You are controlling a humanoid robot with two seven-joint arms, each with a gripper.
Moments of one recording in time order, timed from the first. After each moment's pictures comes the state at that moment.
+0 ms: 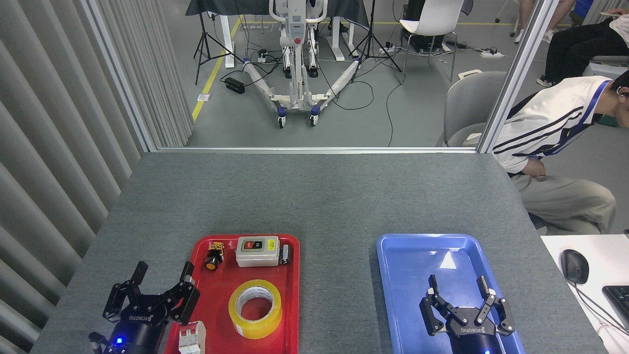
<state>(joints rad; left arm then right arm) 0.11 0.23 -0.03 -1.70 -1.15 -0.04 0.15 0.12 -0.08 0.06 -1.56 1.40 0.07 -0.22</state>
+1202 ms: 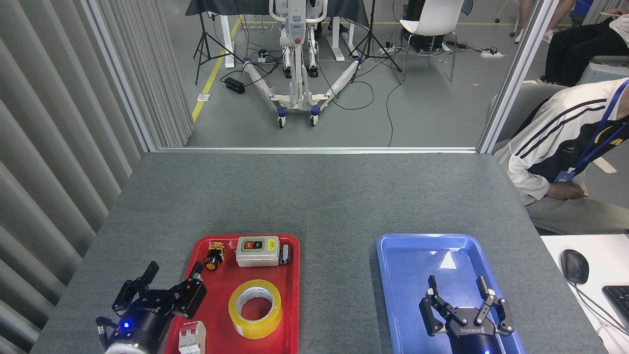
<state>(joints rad) 0.05 0.23 -0.03 -1.72 -1.11 -0.04 -0.21 0.12 -0.08 0.06 -1.56 1.40 0.07 -0.21</state>
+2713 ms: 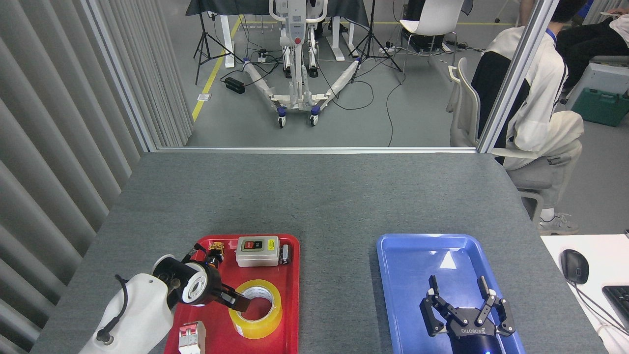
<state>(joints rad) -0.52 0.36 -0.58 -1.35 -0.99 -0.03 -1.16 0.12 -0.08 0.06 -1.56 1.40 0.06 -0.22</state>
